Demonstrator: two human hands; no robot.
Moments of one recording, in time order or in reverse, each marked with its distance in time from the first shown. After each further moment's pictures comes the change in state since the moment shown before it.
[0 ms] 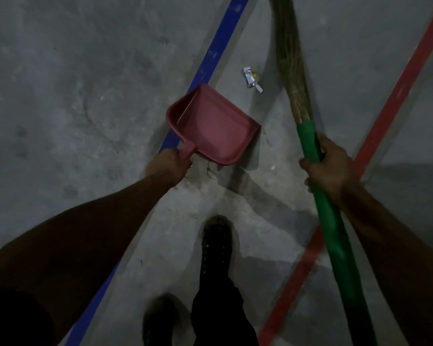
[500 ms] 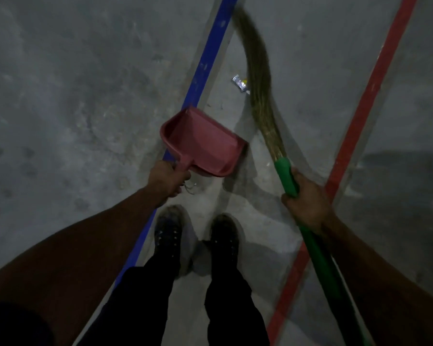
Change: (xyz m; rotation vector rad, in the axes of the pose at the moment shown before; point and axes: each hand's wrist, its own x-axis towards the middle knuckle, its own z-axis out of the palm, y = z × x) left_hand -0.036 -0.004 -0.039 -0.288 -0.111 -0.145; right_hand -0.088 0.001 0.019 -0.258 -0.095 -0.033
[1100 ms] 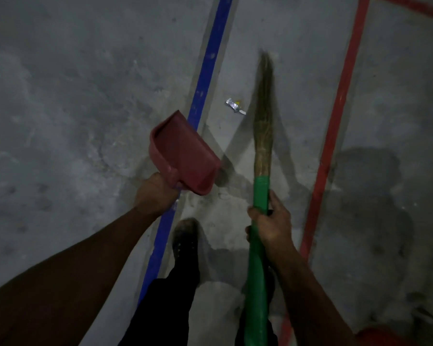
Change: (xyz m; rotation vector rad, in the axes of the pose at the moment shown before) left_hand -0.052 0.019 -0.107 0.399 -0.004 0.285; right_hand -0.101 -0.139 0.060 0.899 0.203 0.340
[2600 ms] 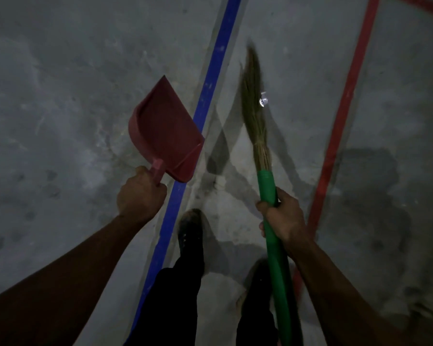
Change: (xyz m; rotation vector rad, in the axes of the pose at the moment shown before) left_hand -0.019 -0.052 -0.012 0.096 0.232 -0.087; right_hand -0.008 -0.004 -0.010 -0.286 -0.066 -0.015
